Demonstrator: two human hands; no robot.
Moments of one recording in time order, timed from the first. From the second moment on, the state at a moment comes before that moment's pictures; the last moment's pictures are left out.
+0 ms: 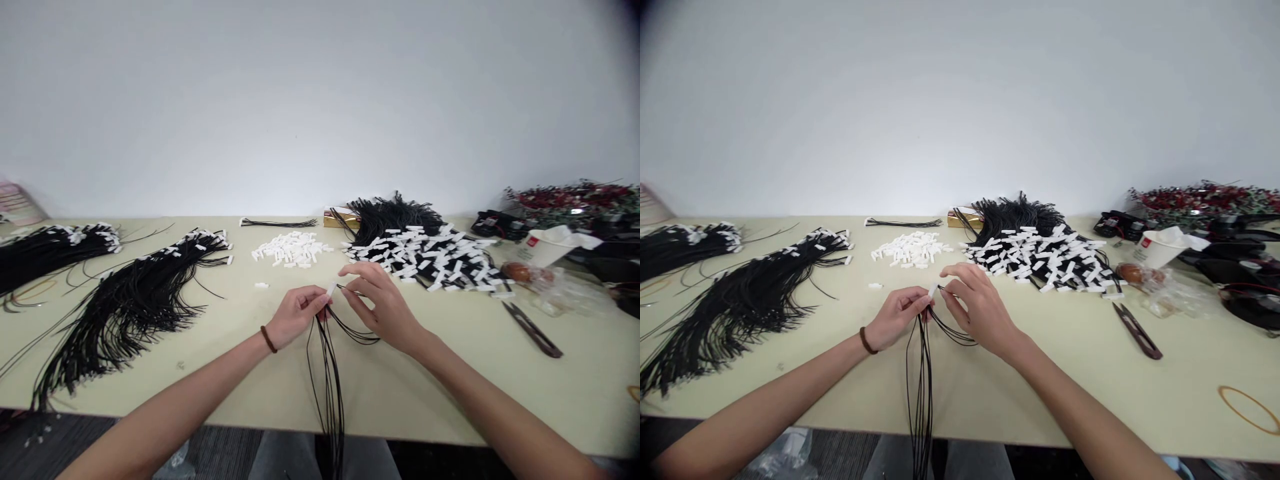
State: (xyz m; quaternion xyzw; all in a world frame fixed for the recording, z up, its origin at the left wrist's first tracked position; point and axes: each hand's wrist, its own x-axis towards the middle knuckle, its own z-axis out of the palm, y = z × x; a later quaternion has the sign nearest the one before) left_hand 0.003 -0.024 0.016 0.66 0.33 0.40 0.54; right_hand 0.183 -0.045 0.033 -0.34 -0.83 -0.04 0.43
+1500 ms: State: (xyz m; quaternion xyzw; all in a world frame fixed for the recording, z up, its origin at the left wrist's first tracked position) left_hand 0.003 -0.016 0.009 0.44 0.28 0.44 0.73; right_hand 0.171 -0.043 0.015 -0.21 -0.84 -0.24 0.45
